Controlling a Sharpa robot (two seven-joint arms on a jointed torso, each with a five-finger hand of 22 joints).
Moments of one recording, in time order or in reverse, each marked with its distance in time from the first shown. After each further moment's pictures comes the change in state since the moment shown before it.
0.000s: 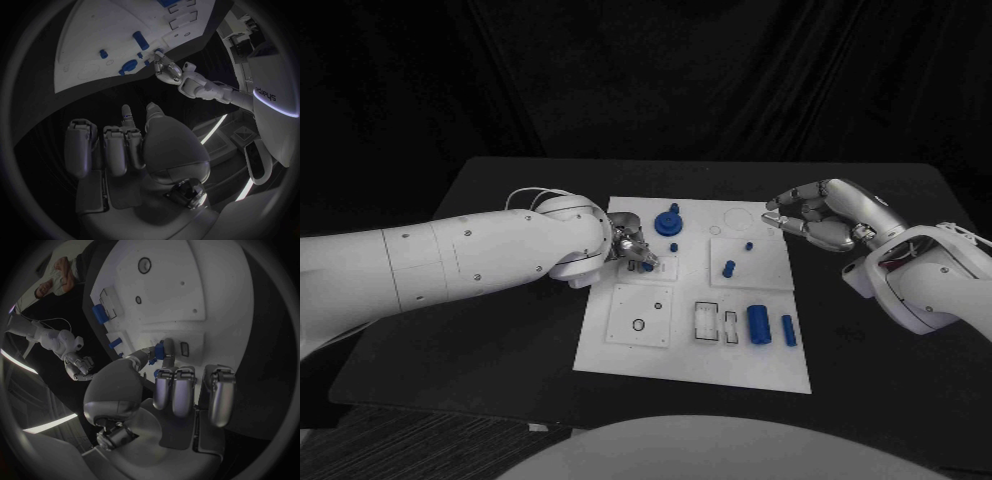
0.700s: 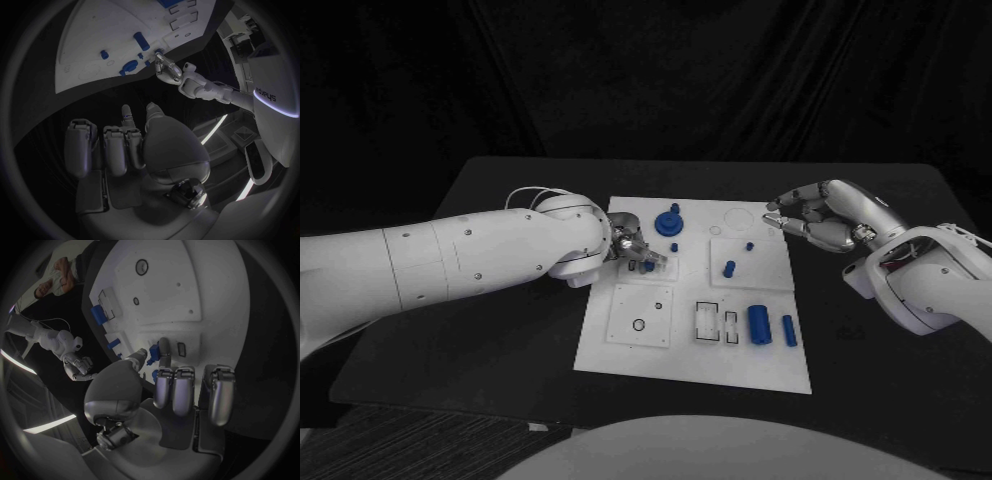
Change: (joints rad) left arm -0.002 0.001 0.003 -0.009 -0.002 0.017 -0.008; left_hand -0.093 -0.003 -0.219 0.191 -0.341 -0.003 0.001 -0.074 -0.026 -0.004 0.025 0.000 0.000 -0.005 0.016 0.000 0.000 0.000 -0.002 0.013 0.000 0.001; right arm -0.003 0.001 0.000 -0.004 0.000 0.000 0.000; right_hand 0.000 0.000 0.000 0.000 0.004 0.000 0.000 0.000 0.000 -0.004 0.004 0.000 0.000 0.000 0.000 0.000 0.000 0.000 0.000 0.000 0.000 0.000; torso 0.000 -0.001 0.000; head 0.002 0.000
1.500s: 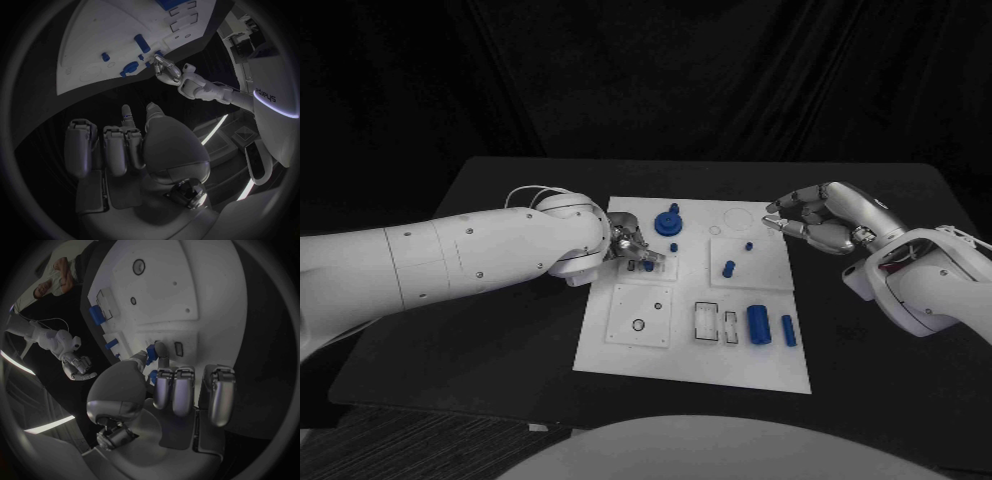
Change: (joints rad) left arm 0.000 0.006 0.001 -0.015 -0.001 0.014 -0.009; left_hand 0.077 0.060 -0.143 0.071 0.088 -0.061 -0.014 0.204 0.292 0.001 -0.017 0.000 0.000 0.002 -0.010 0.000 0.000 0.000 0.000 -0.008 0.000 0.000; right arm -0.007 -0.001 0.000 -0.002 0.000 0.000 0.000; right_hand 0.000 0.000 0.000 0.000 0.000 0.000 0.000 0.000 -0.001 0.000 0.000 0.000 0.000 0.000 0.000 0.000 0.000 0.000 0.000 0.000 0.000 0.000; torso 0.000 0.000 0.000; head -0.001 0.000
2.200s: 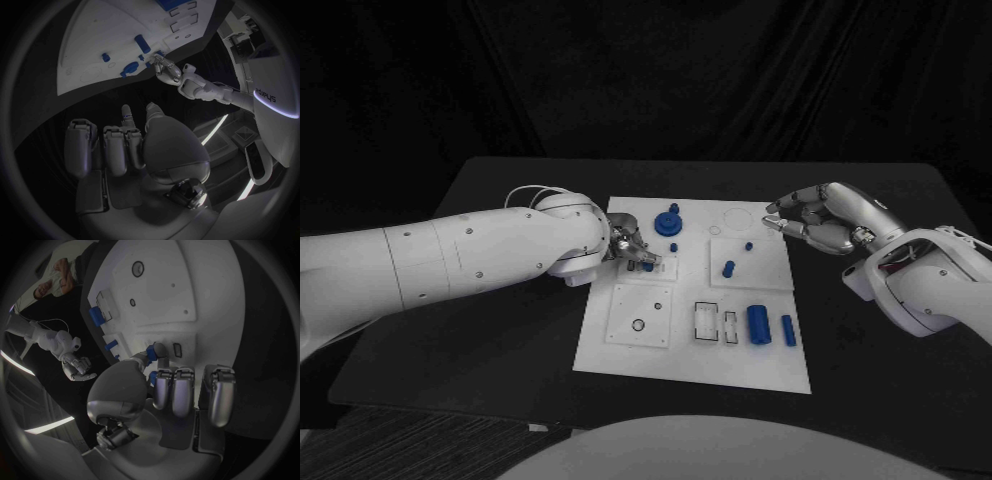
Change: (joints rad) left arm 0.000 0.000 0.000 -0.003 -0.001 0.015 0.000; left_hand 0.070 0.004 0.043 -0.043 0.219 0.006 -0.020 0.022 0.043 0.001 -0.014 0.000 0.000 -0.001 -0.011 0.000 0.000 0.000 0.000 -0.007 0.000 0.000; right arm -0.002 0.000 0.000 -0.001 0.000 0.000 0.000; right_hand 0.000 0.000 0.000 0.000 0.004 0.000 0.000 0.000 -0.001 0.004 0.004 0.000 0.000 0.000 0.000 0.000 0.000 0.000 0.000 0.000 0.000 0.000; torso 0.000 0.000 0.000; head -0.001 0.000
